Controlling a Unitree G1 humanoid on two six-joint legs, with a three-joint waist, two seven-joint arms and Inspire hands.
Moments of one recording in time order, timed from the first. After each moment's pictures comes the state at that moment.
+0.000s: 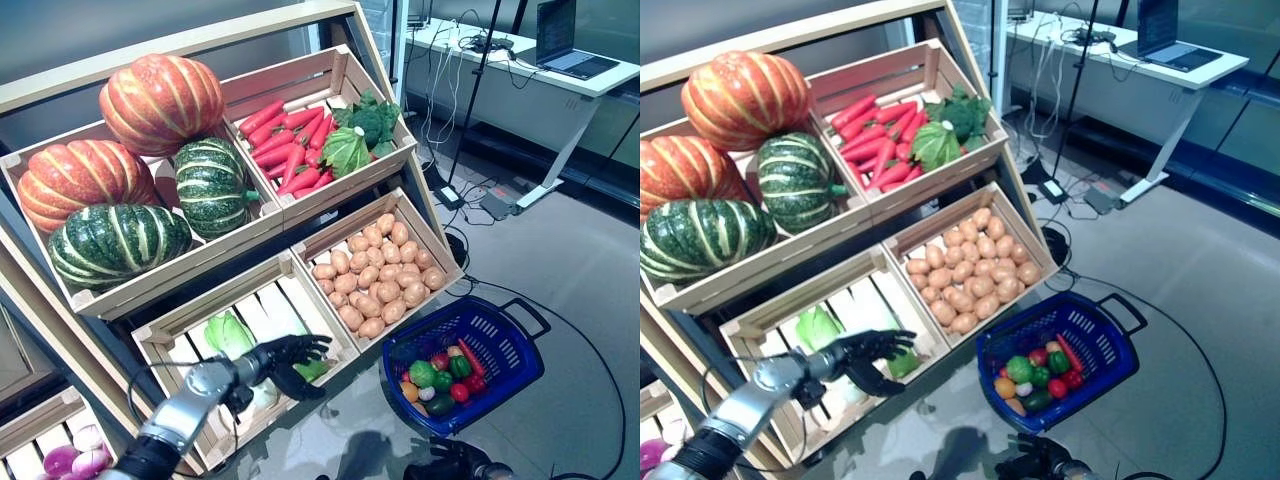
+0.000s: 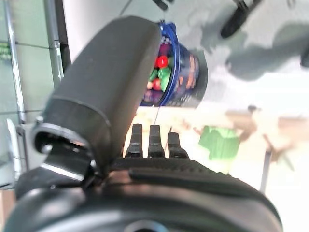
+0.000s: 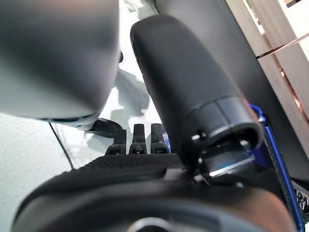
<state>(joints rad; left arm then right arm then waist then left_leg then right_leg) -0.09 0.69 -0.27 0.12 -0.15 0.22 -0.54 0.00 -0.32 0.30 1.05 0.33 0.08 0.14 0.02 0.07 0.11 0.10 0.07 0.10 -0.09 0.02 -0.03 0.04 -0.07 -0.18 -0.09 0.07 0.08</state>
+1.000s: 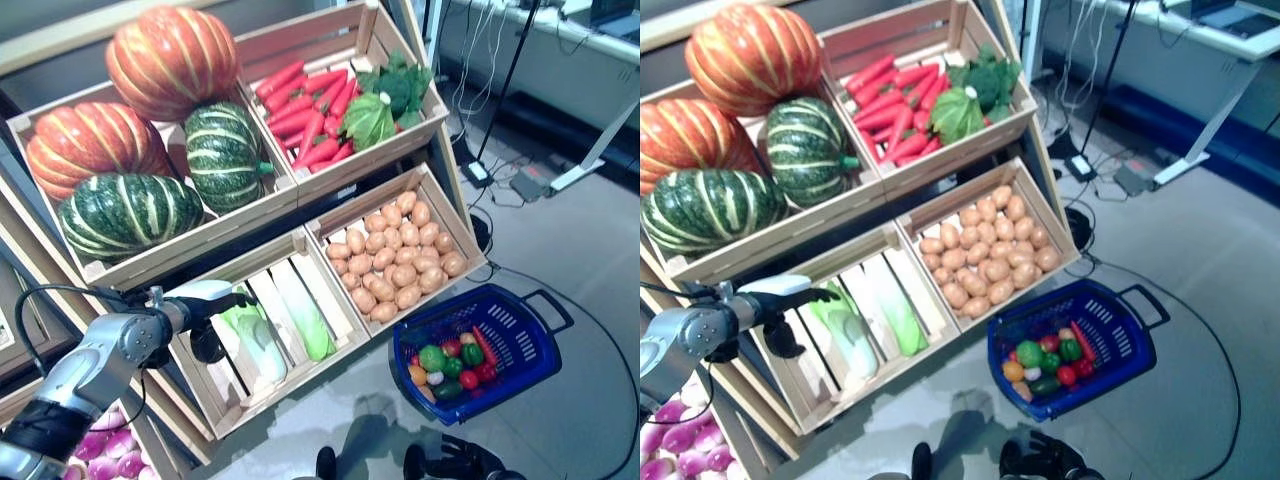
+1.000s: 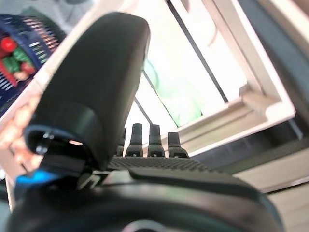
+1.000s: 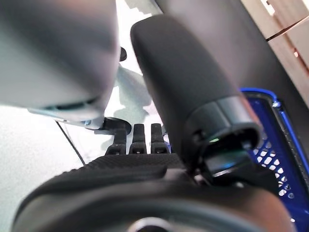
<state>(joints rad) -0.24 1.04 -0.30 0.11 0.53 -0.03 -0.43 -0.01 -0.36 0.28 1.07 0.46 -0.01 0.14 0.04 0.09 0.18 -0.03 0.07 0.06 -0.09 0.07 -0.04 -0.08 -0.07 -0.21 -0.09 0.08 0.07</state>
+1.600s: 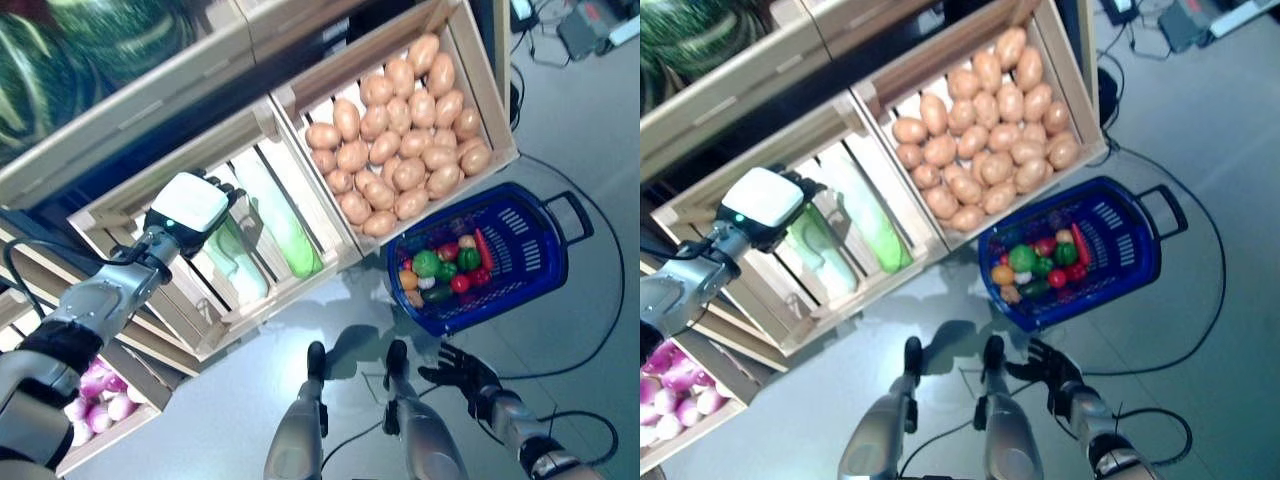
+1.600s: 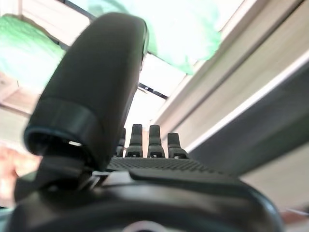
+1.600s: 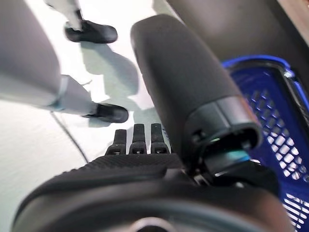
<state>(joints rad) -0.72 1.06 -0.67 0.59 0.91 -0.12 0.40 -0.32 -0.39 0.31 1.09 0.64 -0.13 0.13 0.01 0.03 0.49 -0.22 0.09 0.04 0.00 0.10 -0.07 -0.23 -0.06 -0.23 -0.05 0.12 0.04</state>
